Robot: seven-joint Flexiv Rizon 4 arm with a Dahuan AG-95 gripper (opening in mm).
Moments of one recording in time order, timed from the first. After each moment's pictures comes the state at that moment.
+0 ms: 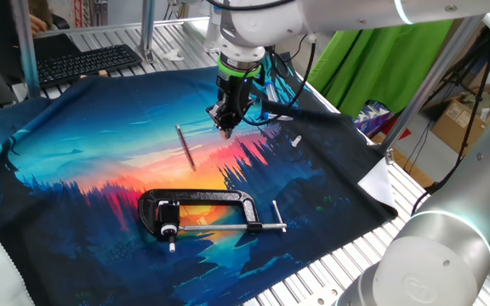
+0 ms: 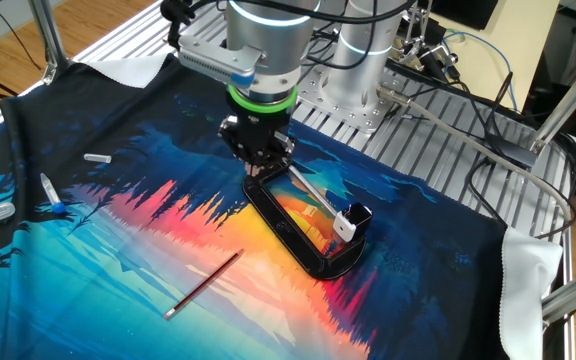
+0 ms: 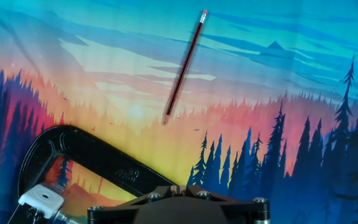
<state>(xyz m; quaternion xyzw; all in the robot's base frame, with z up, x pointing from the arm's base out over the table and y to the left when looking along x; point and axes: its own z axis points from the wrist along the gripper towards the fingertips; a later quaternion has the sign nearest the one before) 0.497 0.000 0.170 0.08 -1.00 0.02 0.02</state>
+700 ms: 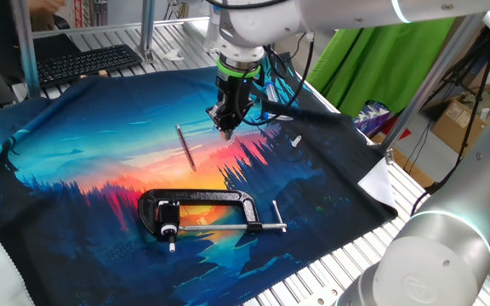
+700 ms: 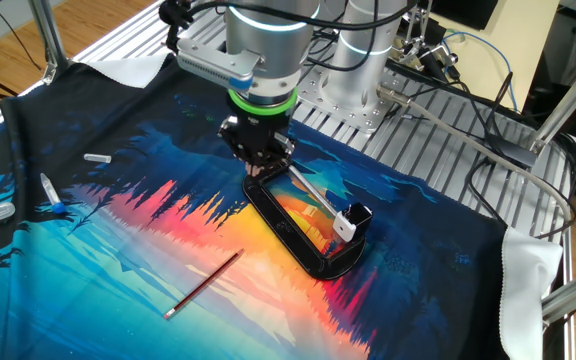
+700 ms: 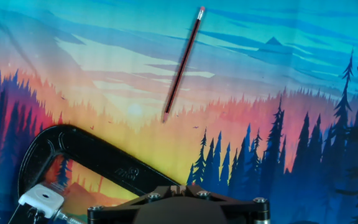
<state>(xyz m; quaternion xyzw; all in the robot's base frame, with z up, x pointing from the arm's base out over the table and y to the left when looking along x) 0.494 0.001 0.168 0.07 -1.00 0.02 0.02</state>
